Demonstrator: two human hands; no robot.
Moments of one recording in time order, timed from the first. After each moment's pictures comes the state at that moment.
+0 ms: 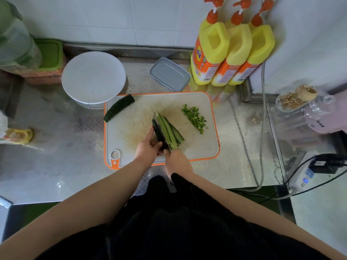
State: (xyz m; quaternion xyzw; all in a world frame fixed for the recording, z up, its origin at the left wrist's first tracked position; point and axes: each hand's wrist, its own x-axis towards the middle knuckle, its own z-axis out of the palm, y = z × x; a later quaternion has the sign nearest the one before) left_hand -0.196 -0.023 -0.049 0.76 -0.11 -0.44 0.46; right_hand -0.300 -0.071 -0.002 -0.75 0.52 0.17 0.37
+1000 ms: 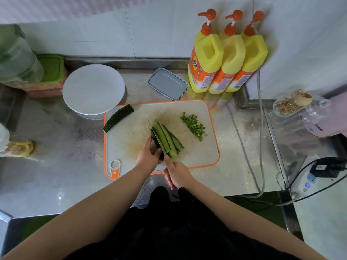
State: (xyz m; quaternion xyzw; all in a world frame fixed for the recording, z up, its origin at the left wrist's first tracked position) left_hand -0.191 -0.026 -0.065 0.77 -0.14 -0.46 0.43; right_hand -0.312 -0.076 -0.006 -0.62 0.50 0.12 0.59
